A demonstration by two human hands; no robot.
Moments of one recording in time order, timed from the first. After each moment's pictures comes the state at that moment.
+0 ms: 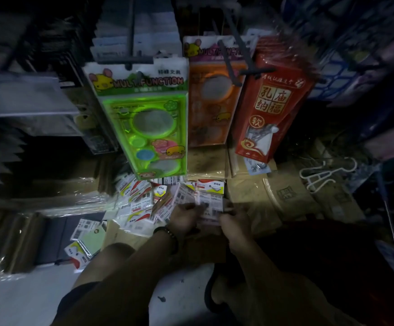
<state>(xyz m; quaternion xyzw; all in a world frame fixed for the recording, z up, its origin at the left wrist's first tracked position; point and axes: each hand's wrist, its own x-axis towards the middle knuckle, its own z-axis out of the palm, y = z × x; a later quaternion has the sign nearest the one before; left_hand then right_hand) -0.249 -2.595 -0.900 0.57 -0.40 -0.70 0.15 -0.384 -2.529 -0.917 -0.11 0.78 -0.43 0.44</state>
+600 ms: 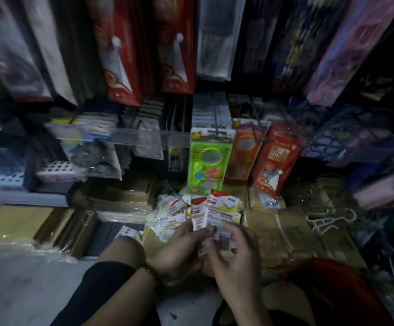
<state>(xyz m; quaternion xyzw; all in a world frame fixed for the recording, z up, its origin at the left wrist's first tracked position) -0.133 -2.479 -0.716 0.38 -0.36 -0.80 0.30 -0.263 -2.401 -0.715 -0.50 0.71 -0.47 0.14</state>
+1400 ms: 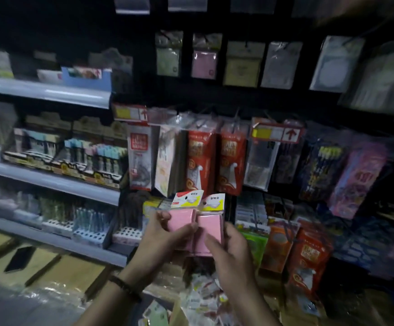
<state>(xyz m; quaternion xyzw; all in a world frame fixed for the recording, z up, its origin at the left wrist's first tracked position) 0.007 -2.483 -0.490 0.44 -0.45 -0.50 0.59 -0.158 -2.461 -0.498 -0.55 0.46 -0.58 0.39</state>
